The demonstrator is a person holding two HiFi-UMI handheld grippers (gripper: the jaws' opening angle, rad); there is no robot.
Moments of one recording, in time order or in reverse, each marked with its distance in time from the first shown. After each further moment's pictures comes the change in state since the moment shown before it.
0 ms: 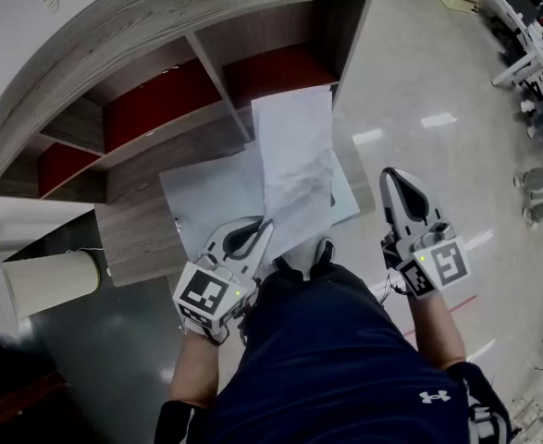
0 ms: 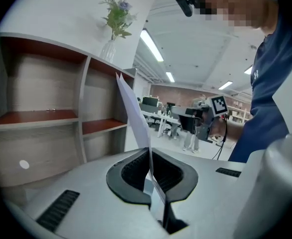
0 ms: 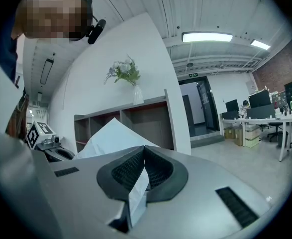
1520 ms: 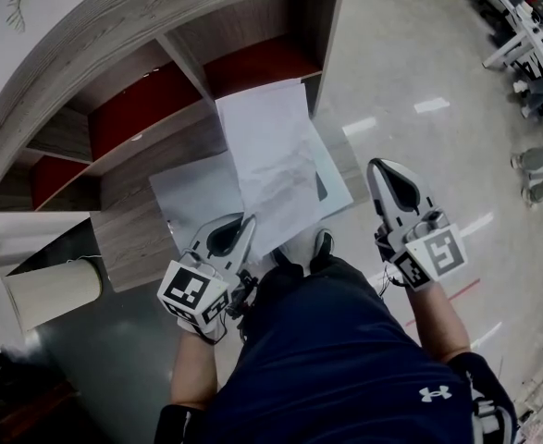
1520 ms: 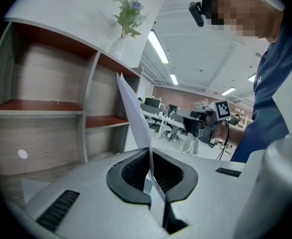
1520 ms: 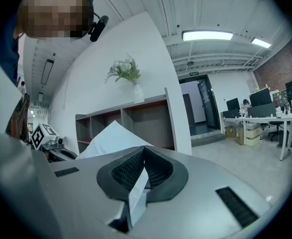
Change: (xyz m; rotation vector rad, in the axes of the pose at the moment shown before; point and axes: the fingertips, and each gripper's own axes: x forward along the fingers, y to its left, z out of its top) left arm -0.003 0.011 -0.009 -0.081 -0.009 -0.003; right arm -0.003 0.001 -0.005 0.010 0.014 0.010
